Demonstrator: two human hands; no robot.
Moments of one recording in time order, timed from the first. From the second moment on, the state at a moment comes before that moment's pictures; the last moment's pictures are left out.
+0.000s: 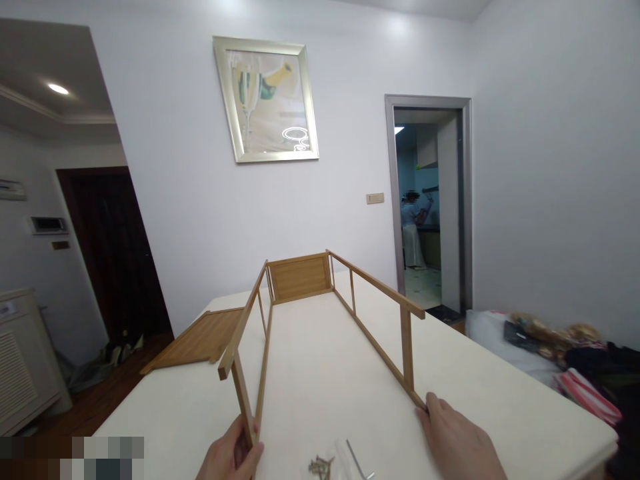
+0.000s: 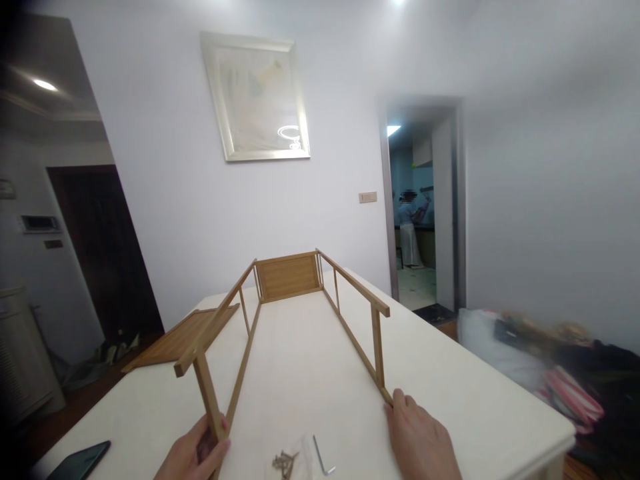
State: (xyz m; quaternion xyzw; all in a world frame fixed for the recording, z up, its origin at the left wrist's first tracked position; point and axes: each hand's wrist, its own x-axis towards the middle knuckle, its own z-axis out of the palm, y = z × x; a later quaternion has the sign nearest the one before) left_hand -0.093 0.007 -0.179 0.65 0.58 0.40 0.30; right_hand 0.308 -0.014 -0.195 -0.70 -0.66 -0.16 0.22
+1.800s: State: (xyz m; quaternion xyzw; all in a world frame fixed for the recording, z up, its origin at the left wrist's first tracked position) left_hand -0.101 0.003 -0.178 0.68 0.57 0.38 0.26; right_hand 0.200 -0.056 -0.148 -0.44 -0.87 0.07 0.20
